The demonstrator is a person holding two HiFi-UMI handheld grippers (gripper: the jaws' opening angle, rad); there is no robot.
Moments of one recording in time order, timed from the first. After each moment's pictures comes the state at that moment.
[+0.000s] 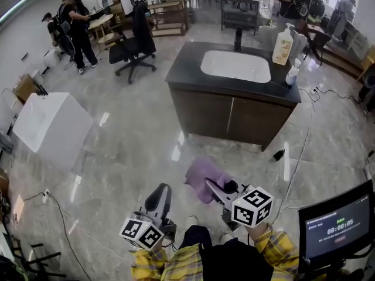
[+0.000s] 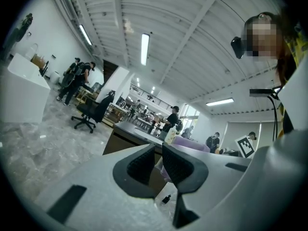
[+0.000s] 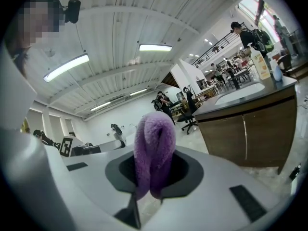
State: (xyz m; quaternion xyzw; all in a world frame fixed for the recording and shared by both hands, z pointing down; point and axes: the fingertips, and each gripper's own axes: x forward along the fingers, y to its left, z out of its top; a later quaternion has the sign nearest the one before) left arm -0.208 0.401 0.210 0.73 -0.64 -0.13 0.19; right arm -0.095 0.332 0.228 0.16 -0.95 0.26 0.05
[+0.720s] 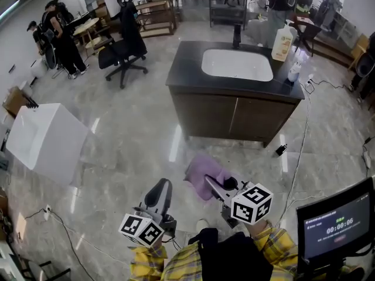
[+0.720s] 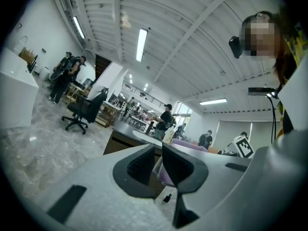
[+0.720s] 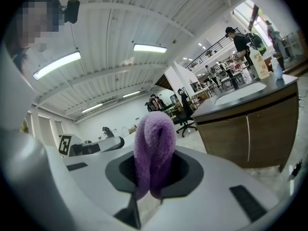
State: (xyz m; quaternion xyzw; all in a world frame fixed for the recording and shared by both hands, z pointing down) left arm -0.297 0.353 0.206 0.77 -0.60 -0.12 0.19; right arm -0.182 0.299 0.234 0.21 -0.94 0.26 0.04
